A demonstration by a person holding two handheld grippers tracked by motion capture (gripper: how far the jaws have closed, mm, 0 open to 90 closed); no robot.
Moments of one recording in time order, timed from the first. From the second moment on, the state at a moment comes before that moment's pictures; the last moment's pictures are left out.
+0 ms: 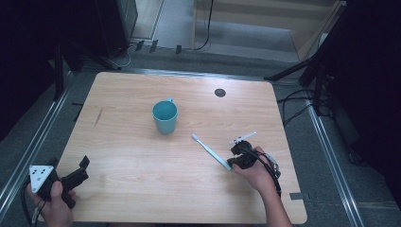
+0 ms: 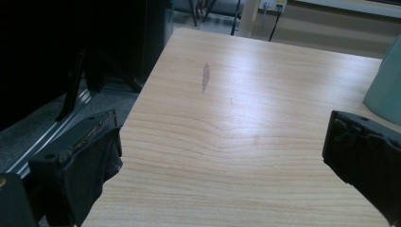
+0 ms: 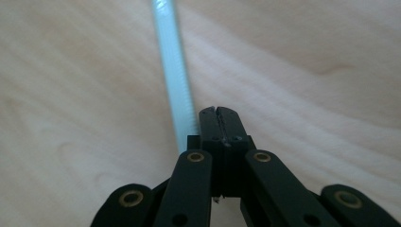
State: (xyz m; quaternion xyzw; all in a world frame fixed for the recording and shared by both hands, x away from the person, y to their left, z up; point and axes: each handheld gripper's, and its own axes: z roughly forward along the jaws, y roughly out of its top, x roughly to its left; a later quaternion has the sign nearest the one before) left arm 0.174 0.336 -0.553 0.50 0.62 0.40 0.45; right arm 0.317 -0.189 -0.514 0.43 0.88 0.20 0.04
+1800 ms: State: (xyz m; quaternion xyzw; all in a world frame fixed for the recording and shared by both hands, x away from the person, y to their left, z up) left arm 0.175 0.335 -0.553 0.51 0.62 0.40 0.45; right arm 0.384 -0.086 -0.482 0.41 0.90 0.09 0.06
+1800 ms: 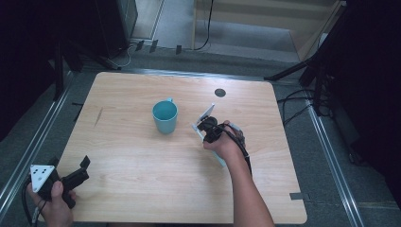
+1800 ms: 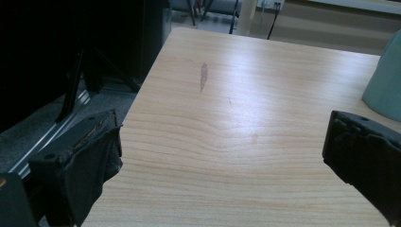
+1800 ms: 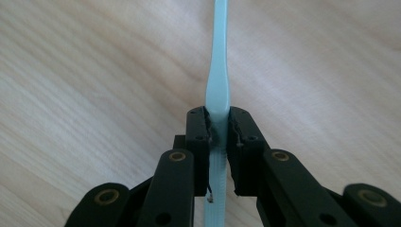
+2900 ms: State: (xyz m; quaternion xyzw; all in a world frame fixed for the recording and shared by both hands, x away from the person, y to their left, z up) left arm 0.175 0.334 -0.553 0.51 0.62 0.40 0.45; right arm 0.383 -0.074 -0.398 0.46 0.72 0.46 0.26
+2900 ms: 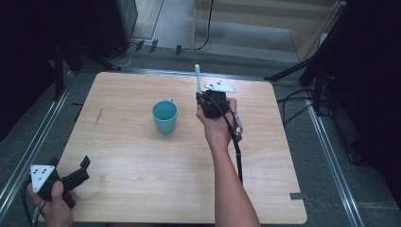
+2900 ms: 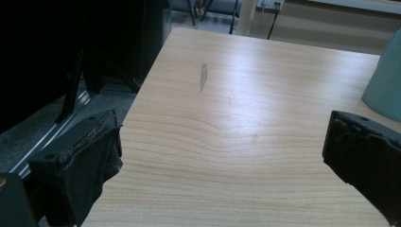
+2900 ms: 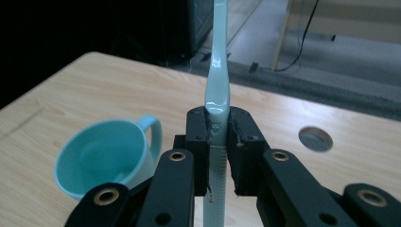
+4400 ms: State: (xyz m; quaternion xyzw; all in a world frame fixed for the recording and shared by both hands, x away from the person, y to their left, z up) left arm 0.175 0.335 -0.553 0.51 0.62 0.40 0.45; right arm 0.382 0.022 -0.458 0.43 0.72 0.50 0.22
